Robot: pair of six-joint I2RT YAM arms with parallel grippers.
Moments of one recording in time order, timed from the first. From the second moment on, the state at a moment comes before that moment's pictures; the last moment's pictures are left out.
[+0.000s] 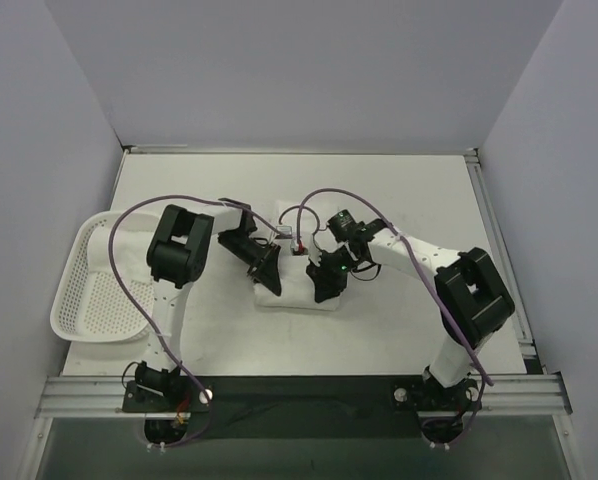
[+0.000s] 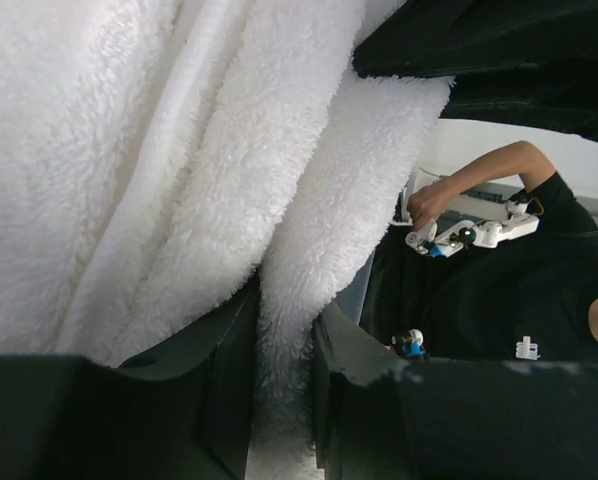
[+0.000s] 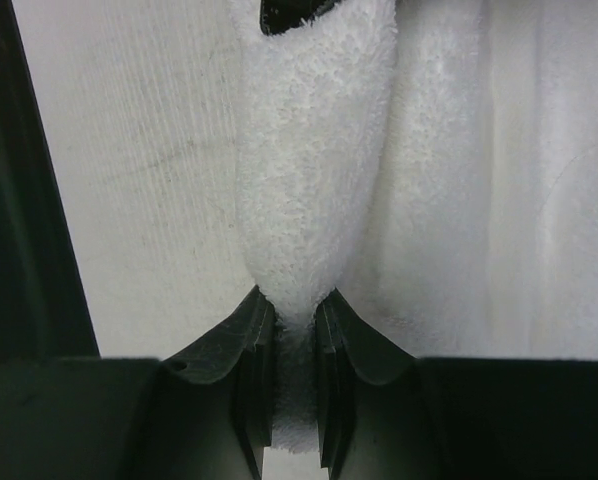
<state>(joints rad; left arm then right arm) -0.37 2.34 1.57 -1.30 1.14 0.62 0.62 1.69 1.06 -0.62 -0.62 -0.60</state>
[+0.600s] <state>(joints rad) -0.12 1.96 1.43 -1.22 1.11 0.70 0.44 2.13 1.39 -1.16 -0.96 -0.58</state>
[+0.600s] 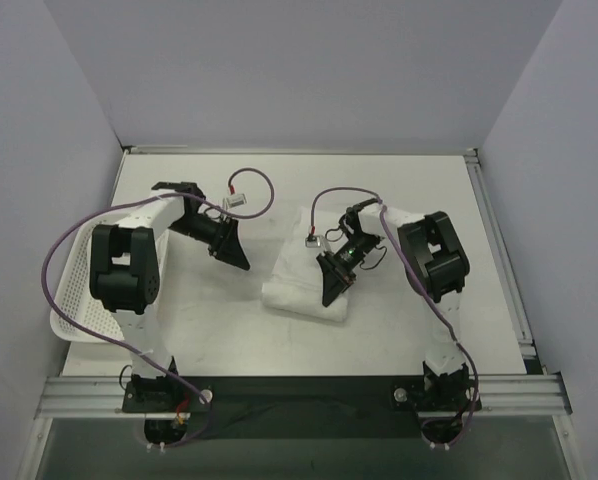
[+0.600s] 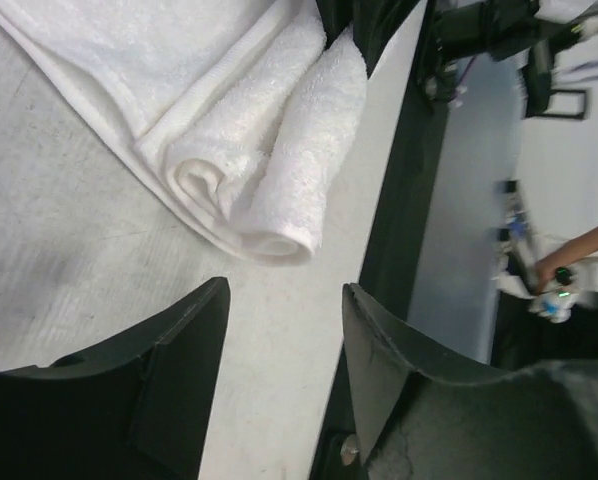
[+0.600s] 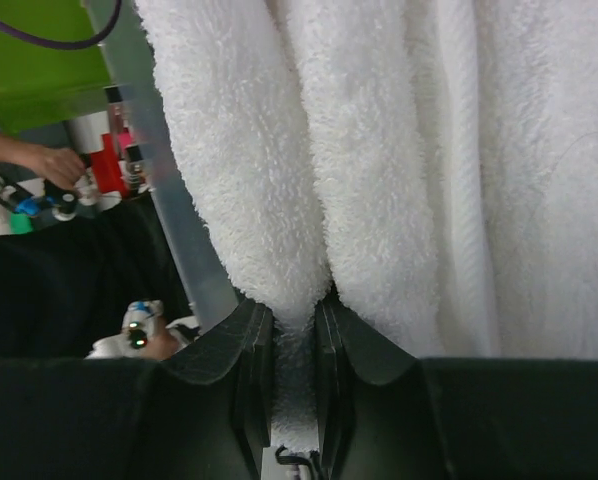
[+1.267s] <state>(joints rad) -0.80 1.30 0.78 -0.33 0.40 0.98 0.35 2.32 1.48 -1.41 -1.08 -0.65</state>
